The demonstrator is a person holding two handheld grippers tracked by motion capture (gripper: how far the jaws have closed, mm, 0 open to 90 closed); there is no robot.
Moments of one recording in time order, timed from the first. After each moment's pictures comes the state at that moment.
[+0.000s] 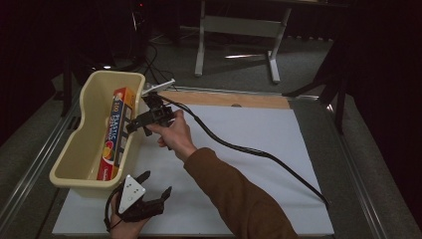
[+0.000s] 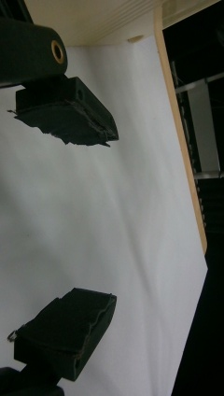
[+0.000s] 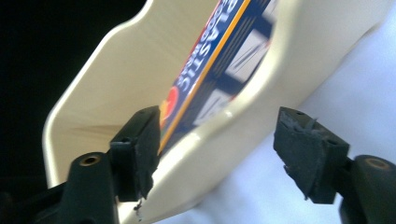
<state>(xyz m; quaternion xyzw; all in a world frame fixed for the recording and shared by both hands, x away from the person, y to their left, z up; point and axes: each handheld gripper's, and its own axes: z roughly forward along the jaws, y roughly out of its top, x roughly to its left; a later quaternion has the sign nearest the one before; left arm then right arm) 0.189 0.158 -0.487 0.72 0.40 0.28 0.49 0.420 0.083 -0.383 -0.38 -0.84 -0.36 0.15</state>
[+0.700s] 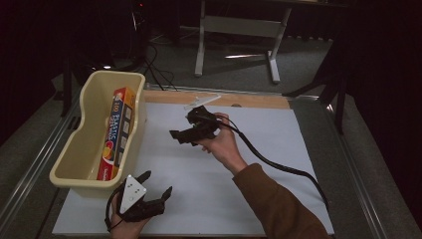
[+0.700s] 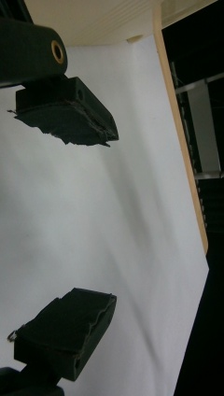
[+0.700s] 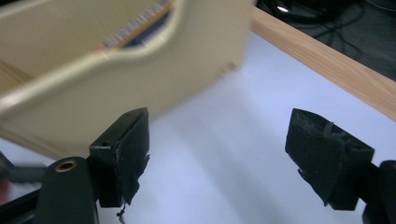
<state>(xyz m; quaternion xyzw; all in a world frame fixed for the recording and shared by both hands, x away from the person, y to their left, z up) 0.190 0.156 -0.487 0.72 0.40 0.28 0.49 0.377 -0.033 -0.374 -0.28 -0.86 -0.42 -0.09</state>
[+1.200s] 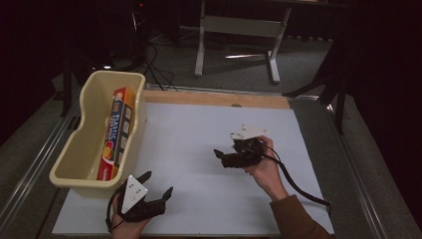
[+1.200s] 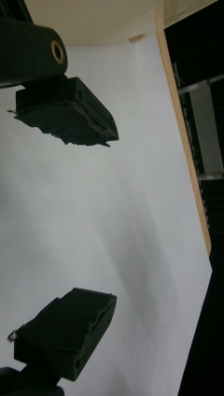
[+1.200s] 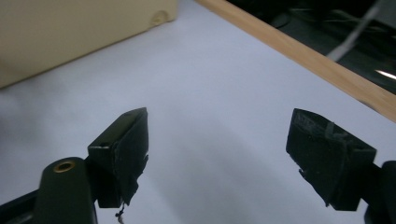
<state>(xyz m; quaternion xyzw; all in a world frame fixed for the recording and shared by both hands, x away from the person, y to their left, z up) 0.190 0.154 -0.488 0.73 0.41 0.28 0.48 0.328 -0.153 -0.415 -0.30 -0.84 -0.41 -0.20</state>
